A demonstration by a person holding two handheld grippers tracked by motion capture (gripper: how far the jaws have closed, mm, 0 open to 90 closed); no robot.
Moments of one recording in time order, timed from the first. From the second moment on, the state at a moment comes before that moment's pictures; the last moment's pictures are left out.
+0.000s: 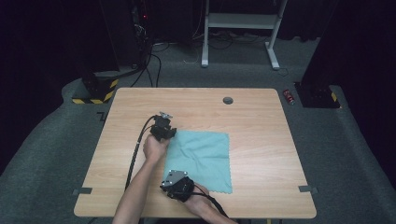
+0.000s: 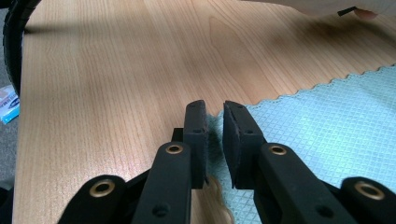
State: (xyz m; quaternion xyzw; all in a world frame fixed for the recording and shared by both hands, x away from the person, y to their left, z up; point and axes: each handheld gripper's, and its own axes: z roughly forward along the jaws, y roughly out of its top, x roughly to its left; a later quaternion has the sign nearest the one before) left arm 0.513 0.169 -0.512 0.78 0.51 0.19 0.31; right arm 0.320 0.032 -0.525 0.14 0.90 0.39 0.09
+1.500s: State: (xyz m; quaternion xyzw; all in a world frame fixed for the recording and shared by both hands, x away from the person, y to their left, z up) left arm 0.515 0.179 -0.480 0.78 0.49 0.16 0.36; right arm 0.314 0.017 -0.510 0.15 0.89 0.43 0.10
